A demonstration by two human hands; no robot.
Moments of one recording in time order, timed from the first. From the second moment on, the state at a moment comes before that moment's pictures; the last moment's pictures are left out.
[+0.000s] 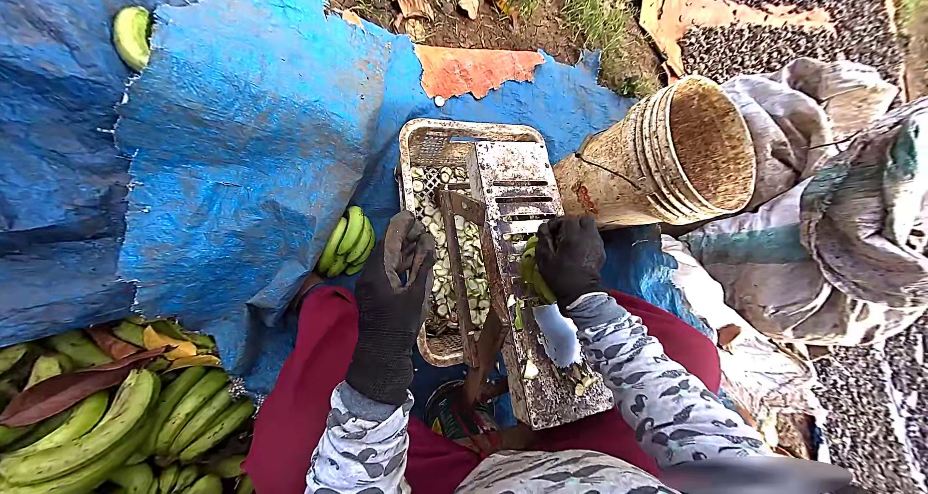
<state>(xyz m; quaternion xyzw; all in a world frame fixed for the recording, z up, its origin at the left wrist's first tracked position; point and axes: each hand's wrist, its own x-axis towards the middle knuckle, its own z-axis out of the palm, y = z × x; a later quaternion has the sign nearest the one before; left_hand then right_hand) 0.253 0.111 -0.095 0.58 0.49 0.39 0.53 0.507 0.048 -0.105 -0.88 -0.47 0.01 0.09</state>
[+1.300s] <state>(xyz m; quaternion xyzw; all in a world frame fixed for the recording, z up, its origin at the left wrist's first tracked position) 0.261 0.113 -0.100 0.59 0.52 0.36 0.51 0.576 0.060 -0.129 -0.74 -0.55 0.26 0.29</state>
